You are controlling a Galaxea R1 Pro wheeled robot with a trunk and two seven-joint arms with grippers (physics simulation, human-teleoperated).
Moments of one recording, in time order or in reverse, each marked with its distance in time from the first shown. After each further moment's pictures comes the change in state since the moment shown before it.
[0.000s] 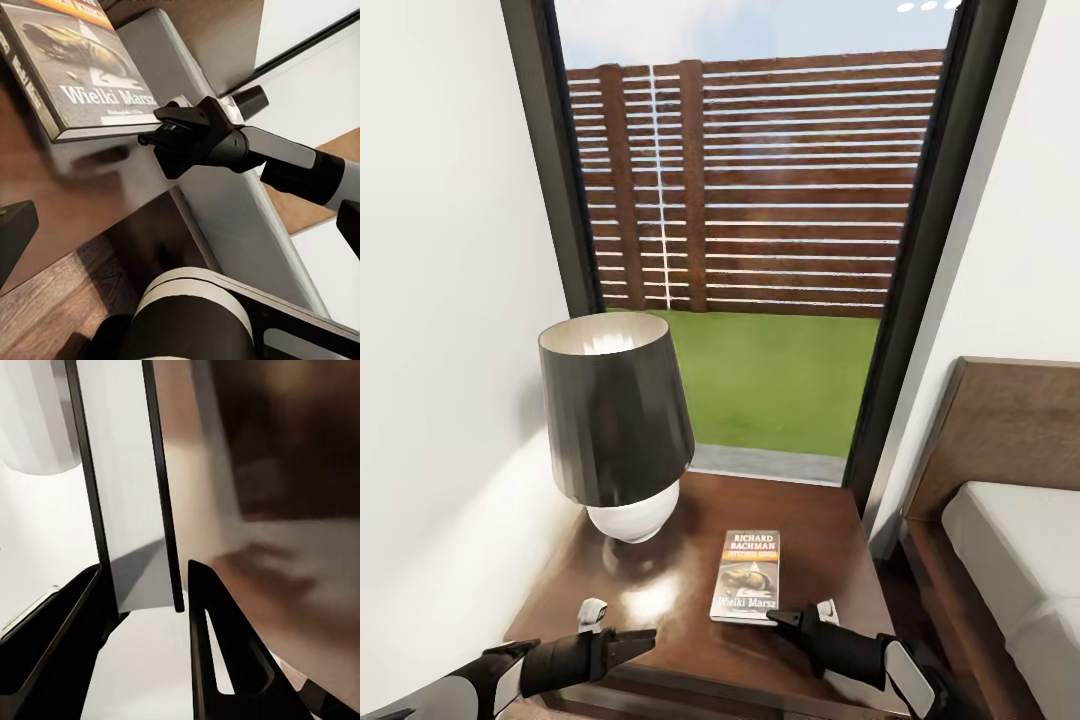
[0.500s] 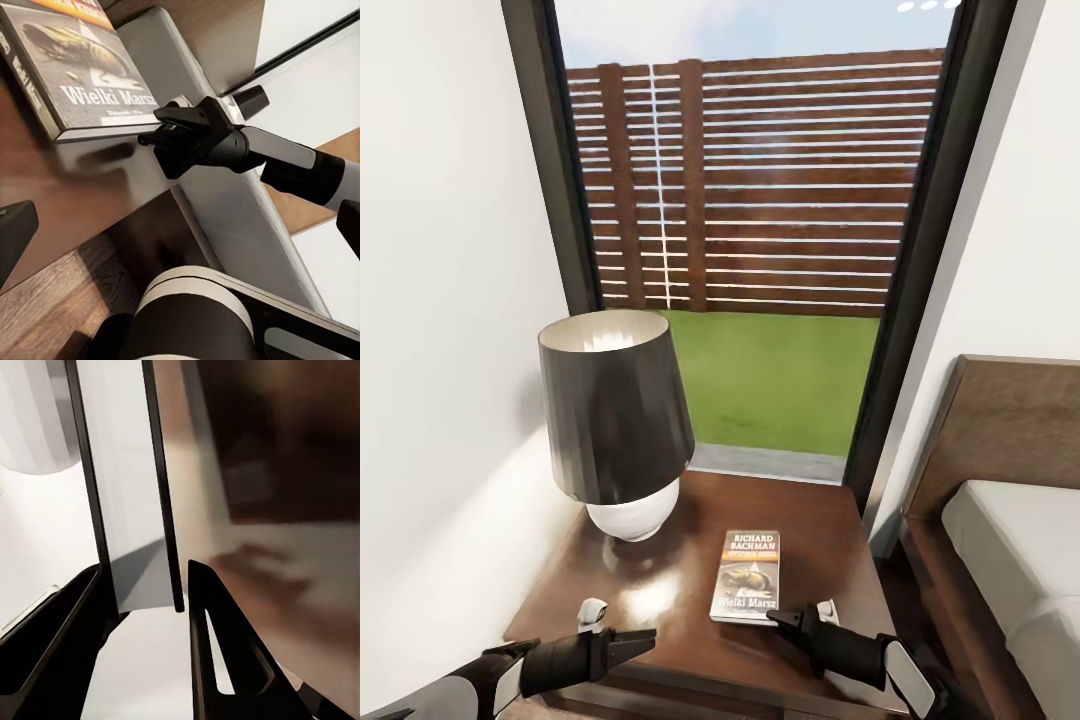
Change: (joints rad) left arm 0.000 0.000 0.000 0.000 0.000 0.000 0.000; right arm 0.000 0.000 0.000 0.000 0.000 0.000 0.000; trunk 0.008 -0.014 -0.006
